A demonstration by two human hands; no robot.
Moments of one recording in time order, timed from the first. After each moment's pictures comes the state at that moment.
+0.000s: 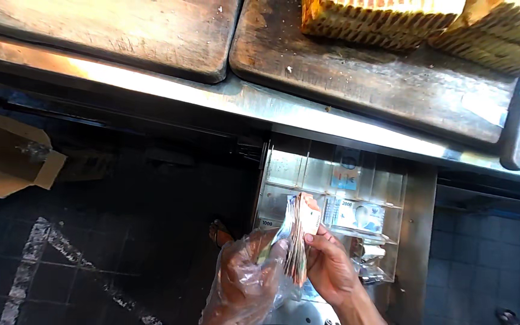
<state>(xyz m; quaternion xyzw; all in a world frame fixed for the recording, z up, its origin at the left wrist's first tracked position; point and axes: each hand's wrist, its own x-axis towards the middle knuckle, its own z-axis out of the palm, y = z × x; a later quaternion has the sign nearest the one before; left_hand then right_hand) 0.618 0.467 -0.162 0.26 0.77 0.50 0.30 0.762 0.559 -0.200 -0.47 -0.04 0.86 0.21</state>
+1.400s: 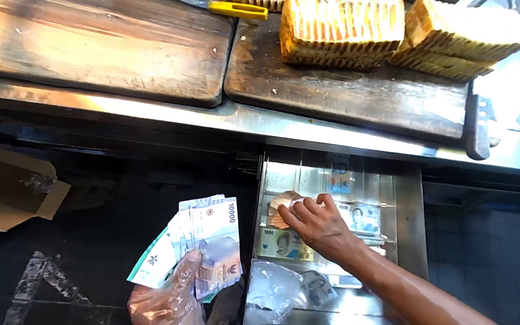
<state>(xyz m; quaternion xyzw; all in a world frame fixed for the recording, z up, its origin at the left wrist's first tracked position) 0.564 0.435 -0.131 -0.08 0.78 0.60 0.19 0.737 0.622 -0.217 -0.11 -0.99 0.06 0.06</state>
